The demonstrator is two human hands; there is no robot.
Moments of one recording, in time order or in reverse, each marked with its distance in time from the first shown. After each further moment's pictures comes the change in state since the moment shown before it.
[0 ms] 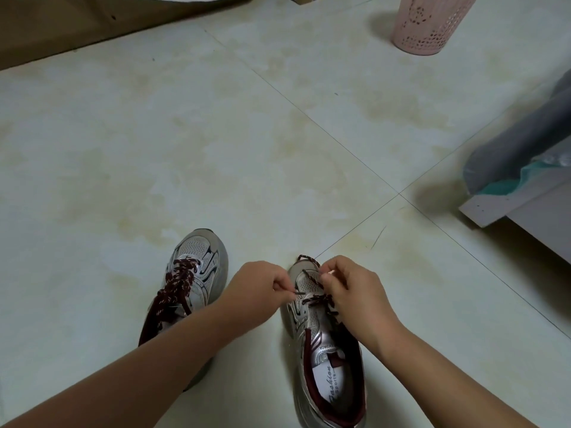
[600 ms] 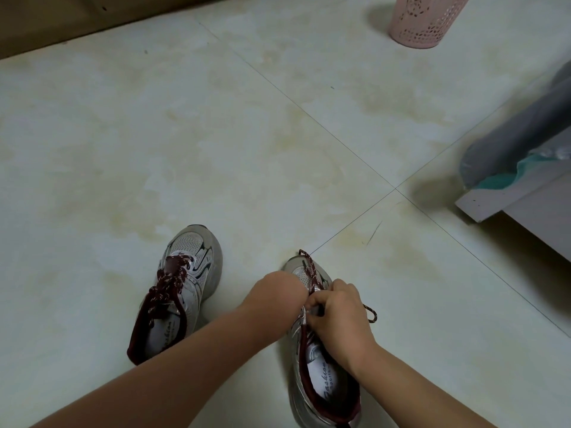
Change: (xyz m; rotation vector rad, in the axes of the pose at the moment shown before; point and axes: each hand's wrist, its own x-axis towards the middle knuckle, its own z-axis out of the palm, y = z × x) left_hand 0.015 0.010 0.040 0.759 -0.258 0.209; right_hand -0.010 0.032 0.036 -0.264 -0.034 -0.003
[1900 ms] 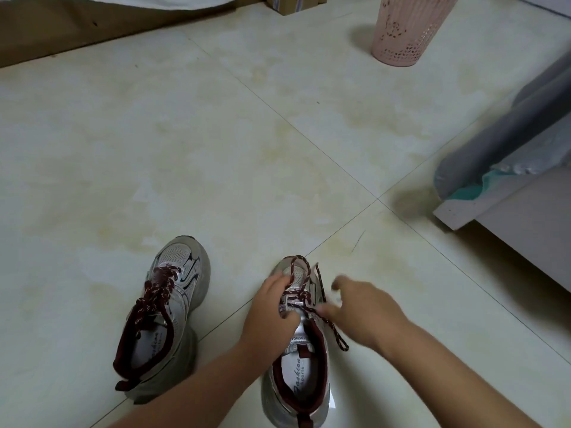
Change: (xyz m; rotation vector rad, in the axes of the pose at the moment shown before) left_hand -0.010 0.029 0.027 -1.114 0.406 -0.366; right_hand -0.001 -0.014 -0.082 -0.394 -0.304 0.156
